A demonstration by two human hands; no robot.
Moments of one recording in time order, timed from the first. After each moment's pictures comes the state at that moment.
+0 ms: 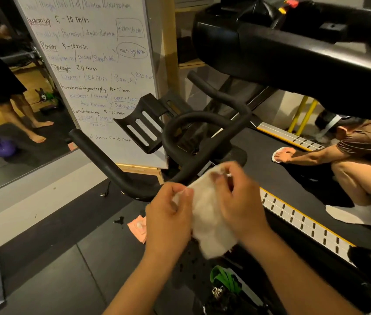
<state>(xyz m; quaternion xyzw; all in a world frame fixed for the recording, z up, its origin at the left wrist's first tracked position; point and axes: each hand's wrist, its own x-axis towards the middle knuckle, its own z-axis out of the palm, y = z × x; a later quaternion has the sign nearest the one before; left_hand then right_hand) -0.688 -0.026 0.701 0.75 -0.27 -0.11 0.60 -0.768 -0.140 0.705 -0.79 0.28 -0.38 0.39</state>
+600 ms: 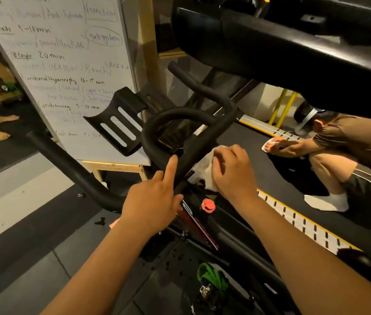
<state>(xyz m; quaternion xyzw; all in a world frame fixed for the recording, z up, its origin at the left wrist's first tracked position) -0.616 -0.075 0.678 0.84 -0.53 0.02 0.08 -0.735 -0.242 0.647 -0.86 0.36 -0.33 0.13</state>
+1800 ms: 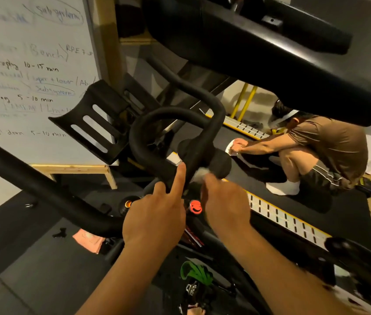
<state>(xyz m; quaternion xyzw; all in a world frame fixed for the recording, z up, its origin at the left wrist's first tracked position) -0.604 -0.079 0.671 0.81 -0.57 -0.04 0.14 -0.714 -0.171 0.671 -0.88 0.46 -0.10 0.02</state>
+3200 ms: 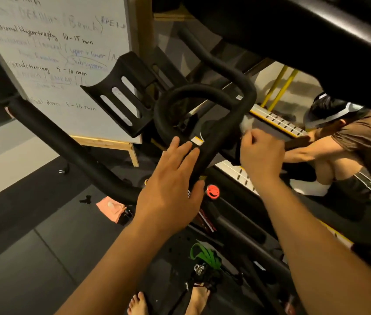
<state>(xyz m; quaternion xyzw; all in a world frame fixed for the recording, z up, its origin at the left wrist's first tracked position) -0.599 -0.065 0.675 0.77 -0.55 -0.07 0.30 -0.709 -0.247 0.669 -0.80 0.53 -0.29 0.06</state>
